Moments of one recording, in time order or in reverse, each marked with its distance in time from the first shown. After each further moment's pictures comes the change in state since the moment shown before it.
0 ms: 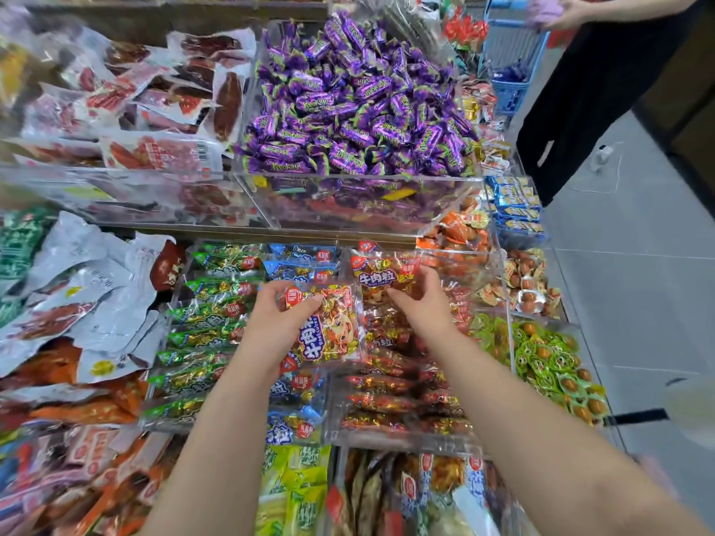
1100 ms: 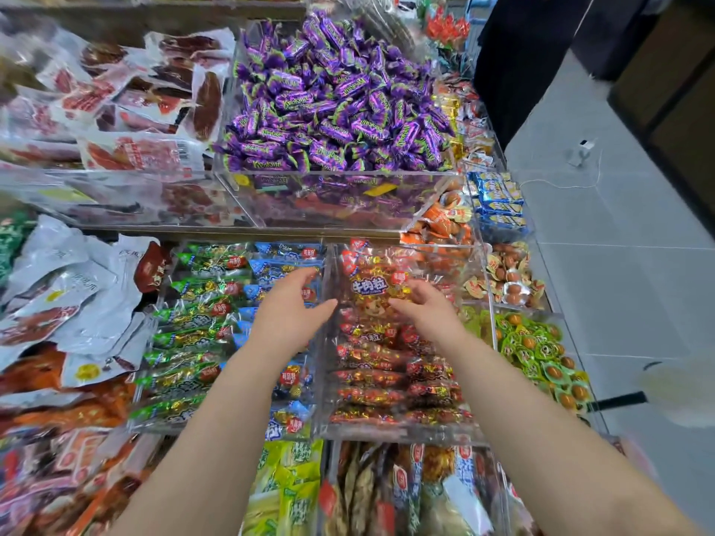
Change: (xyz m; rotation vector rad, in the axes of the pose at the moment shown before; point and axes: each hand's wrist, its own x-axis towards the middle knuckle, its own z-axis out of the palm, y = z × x) left_hand 0.000 0.012 0.024 0.698 -0.041 0.347; right_hand -0.018 0.004 -0.029 0.021 -0.132 0.099
